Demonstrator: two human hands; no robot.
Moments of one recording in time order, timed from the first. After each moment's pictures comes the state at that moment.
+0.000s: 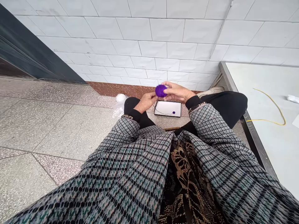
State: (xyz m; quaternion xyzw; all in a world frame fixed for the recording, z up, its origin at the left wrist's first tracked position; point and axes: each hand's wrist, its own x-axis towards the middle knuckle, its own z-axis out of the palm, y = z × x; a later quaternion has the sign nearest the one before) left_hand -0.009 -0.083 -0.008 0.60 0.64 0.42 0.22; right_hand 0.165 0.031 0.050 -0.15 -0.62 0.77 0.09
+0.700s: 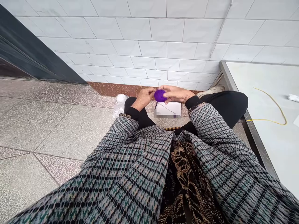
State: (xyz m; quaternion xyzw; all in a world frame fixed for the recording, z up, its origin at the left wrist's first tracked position) left_hand -0.015 -0.080 0.008 0.59 0.66 0.43 0.17; right_hand 0.165 0.032 0.044 -0.11 -0.64 0.76 0.04
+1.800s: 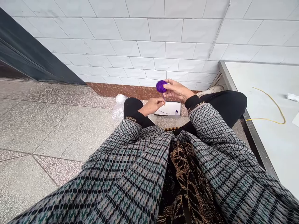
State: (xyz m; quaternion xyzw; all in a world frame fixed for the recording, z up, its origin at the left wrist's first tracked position) left_hand 0.014 -0.083 -0.013 0.68 0.60 0.34 0.24; right_hand 0.158 0.039 0.043 -0.20 -0.58 0.77 0.17
